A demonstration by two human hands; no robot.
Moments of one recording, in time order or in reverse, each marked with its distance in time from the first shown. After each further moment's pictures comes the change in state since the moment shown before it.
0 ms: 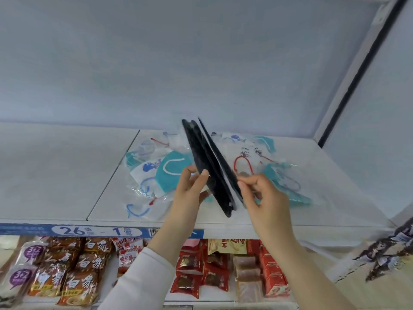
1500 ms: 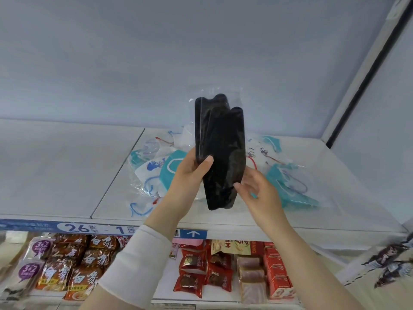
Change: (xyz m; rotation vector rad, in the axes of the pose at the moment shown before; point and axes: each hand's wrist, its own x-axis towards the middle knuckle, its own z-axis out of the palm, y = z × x) left_hand 0.024 0.020 -0.004 0.345 -0.026 0.103; right_hand 0.014 0.020 0.018 0.178 -0.262 0.320
